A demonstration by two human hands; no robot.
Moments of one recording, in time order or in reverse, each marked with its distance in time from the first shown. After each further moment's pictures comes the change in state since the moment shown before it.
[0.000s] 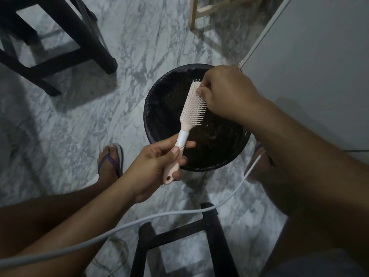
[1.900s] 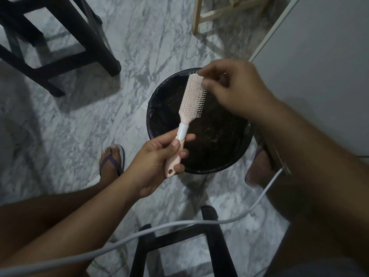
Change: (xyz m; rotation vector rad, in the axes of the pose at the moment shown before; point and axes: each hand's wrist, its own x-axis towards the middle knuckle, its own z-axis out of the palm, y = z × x) left_hand 0.007 0.010 0.002 -0.109 0.021 0.033; right_hand 0.003 0.015 -0.006 0.410 0.117 -0.032
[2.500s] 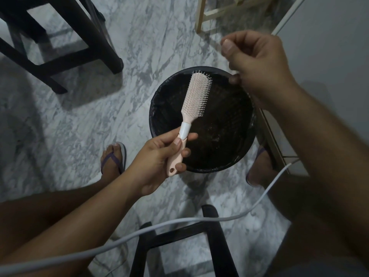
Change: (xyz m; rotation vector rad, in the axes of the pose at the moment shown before) left_hand 0.000 0.000 -0.002 -0.009 0.004 -0.008; right_hand 0.007 -0.015 -0.016 0.520 0.213 0.138
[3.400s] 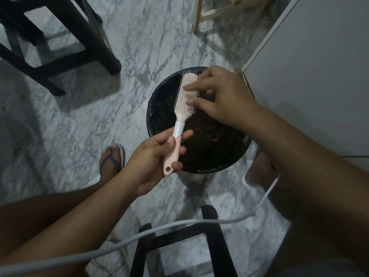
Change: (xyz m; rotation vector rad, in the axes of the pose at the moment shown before) left_hand 0.001 0.003 -0.002 -0.049 0.023 -0.015; right_hand -0.014 0.037 0.021 -0.598 -0.306 -0.291
